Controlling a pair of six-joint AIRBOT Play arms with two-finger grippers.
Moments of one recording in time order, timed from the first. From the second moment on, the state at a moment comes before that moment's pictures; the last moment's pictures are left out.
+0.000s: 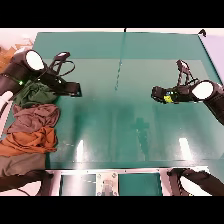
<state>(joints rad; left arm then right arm) -0.20 -1.37 1.34 1.31 -1.27 -1.51 0.12 -1.06 0.92 -1.24 0.88 1.77</state>
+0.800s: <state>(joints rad) 0.15 -1.65 1.36 1.60 -1.09 -1.55 0.09 -1.10 0.92 -1.24 0.88 1.77</state>
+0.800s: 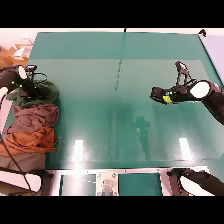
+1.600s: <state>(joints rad) -0.49 -1.64 1.95 1.35 -1.27 -1.48 -0.24 -1.10 0.98 -1.24 1.06 1.69</state>
